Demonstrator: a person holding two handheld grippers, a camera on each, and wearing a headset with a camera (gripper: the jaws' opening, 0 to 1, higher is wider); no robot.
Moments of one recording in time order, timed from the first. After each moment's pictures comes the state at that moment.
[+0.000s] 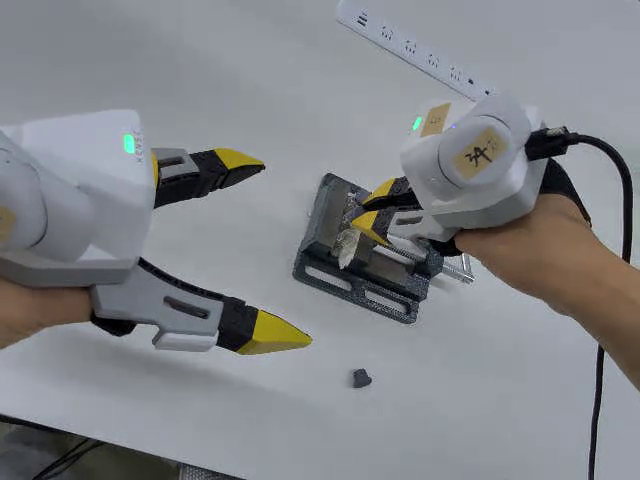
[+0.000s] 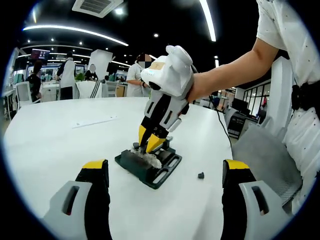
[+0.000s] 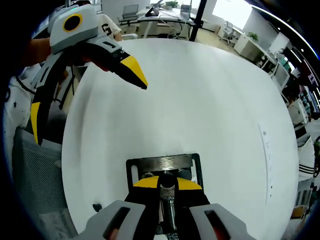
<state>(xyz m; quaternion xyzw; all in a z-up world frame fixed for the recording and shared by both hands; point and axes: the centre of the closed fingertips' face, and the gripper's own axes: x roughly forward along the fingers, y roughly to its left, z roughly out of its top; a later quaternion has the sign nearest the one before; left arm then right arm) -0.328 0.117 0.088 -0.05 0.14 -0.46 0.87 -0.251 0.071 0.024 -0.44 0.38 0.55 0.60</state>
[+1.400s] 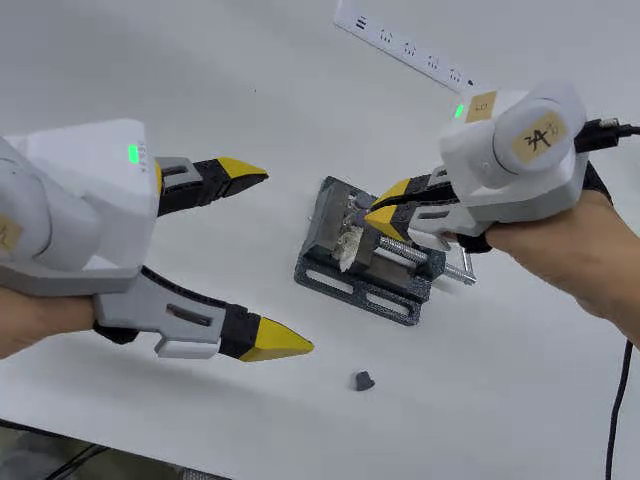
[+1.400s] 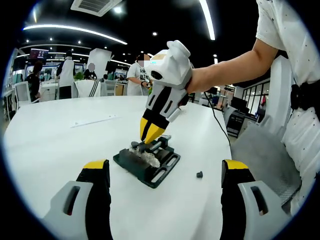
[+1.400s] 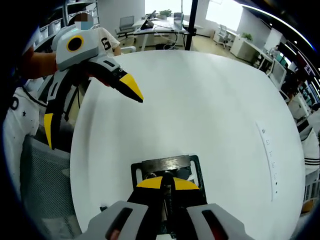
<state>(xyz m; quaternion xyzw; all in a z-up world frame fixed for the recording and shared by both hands) -0.331 0.115 0.086 -0.04 0.15 -0.47 0.87 -0.252 0.070 0.039 -0.38 0.38 0.57 0.62</state>
